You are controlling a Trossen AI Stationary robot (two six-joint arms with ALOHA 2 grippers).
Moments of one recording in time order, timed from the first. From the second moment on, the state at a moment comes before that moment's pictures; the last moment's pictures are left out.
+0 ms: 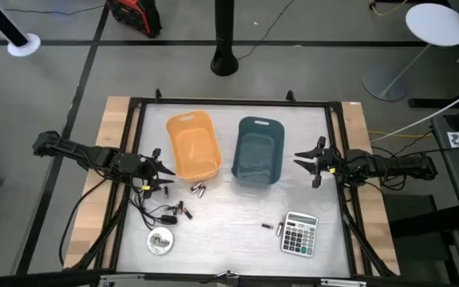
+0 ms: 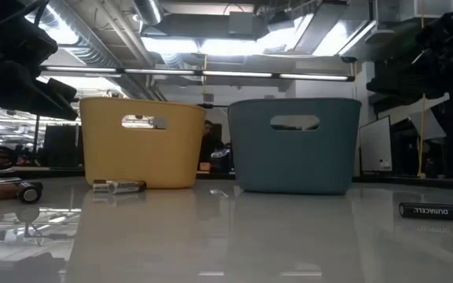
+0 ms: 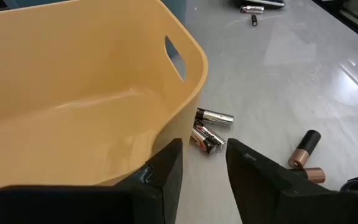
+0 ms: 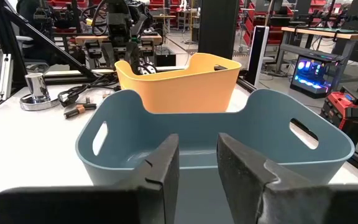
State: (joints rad) left arm -0.25 0.26 0.13 -0.35 -0.20 -0.04; right arm 0.08 0.07 0.07 -0.08 0.28 -0.01
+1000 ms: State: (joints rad) left arm -0.25 0.26 0.13 -0.13 -0.21 -0.12; right arm 0.08 0.07 0.07 -0.04 0.23 0.15
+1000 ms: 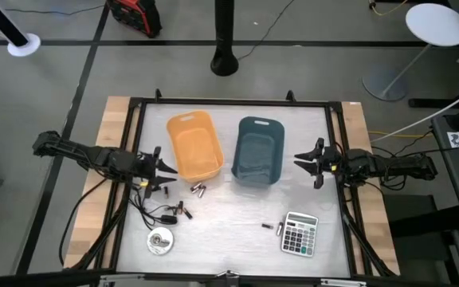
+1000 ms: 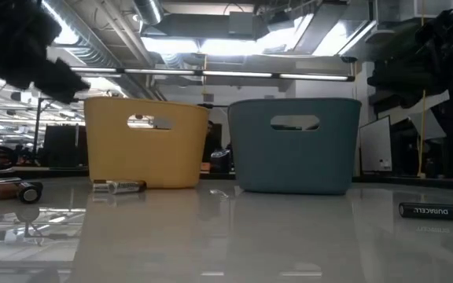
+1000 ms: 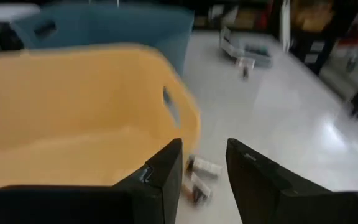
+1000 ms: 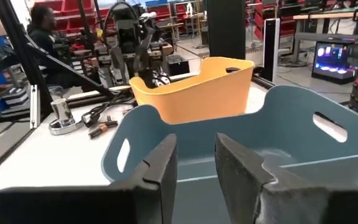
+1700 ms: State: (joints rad) left arm -0.25 0.26 0.13 0.18 -0.21 -0.13; right arm 0.08 0.32 0.18 0.27 0.23 0.05
